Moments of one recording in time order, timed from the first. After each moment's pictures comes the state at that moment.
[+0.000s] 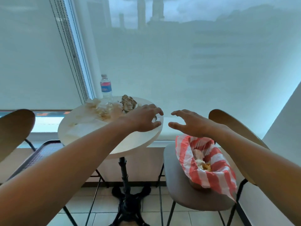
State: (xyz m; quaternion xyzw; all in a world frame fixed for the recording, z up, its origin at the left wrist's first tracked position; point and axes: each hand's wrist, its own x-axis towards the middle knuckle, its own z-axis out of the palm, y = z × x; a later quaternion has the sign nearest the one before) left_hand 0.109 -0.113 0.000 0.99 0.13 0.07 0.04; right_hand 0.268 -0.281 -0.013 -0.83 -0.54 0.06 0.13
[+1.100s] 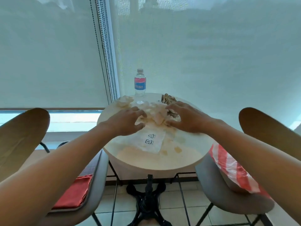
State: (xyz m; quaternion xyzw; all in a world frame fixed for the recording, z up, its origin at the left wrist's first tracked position) left_hand -0.041 0.121 -0.042 0.98 0.15 0.09 0.06; right_hand 0.144 -0.072 -0.016 -0.80 -0.58 -0.01 0.13
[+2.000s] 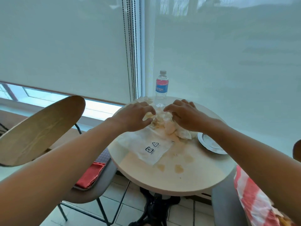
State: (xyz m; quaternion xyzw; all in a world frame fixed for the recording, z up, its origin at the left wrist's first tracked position) left_hand -0.017 0.114 -0.032 0.95 0.28 0.14 0.03; right_hand 0.200 0.012 -0.029 -0.67 -0.73 -0.04 0.14
